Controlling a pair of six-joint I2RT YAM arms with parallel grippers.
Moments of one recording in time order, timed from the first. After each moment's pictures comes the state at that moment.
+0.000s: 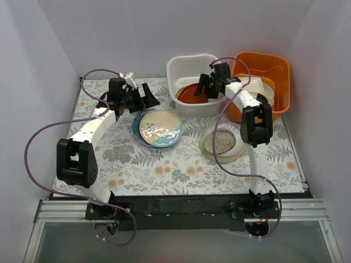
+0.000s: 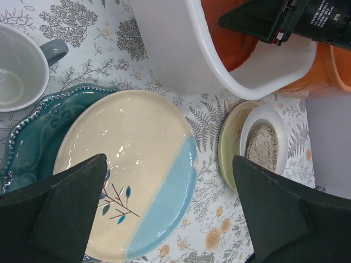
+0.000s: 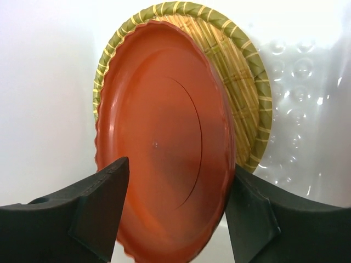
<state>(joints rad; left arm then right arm) -0.19 1.61 1.25 -0.22 0.45 -0.47 0.27 2.35 2.03 -0.47 -0.32 0.41</state>
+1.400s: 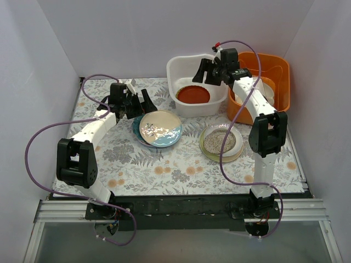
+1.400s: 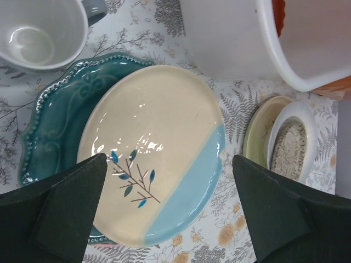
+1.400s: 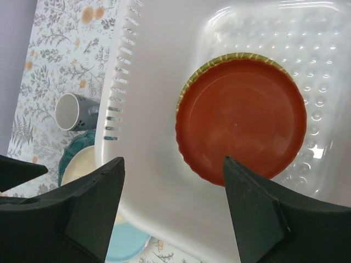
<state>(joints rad) -0.19 1.61 1.20 -0.26 0.38 -0.47 0.29 2.08 2.00 -0.49 -0.36 0.37</state>
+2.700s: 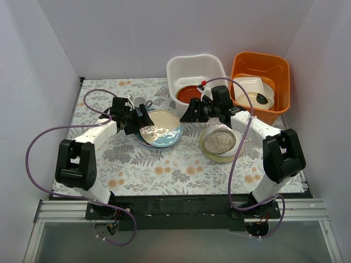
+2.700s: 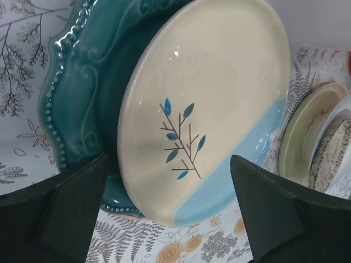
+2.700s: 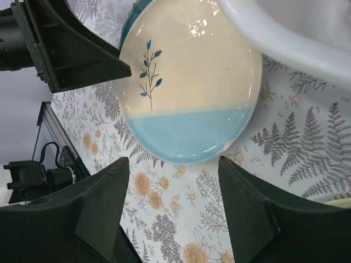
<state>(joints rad) -0.19 1.58 1.02 -0.28 0.29 -0.53 0.45 1.68 1.19 -0.10 -0.61 0.45</state>
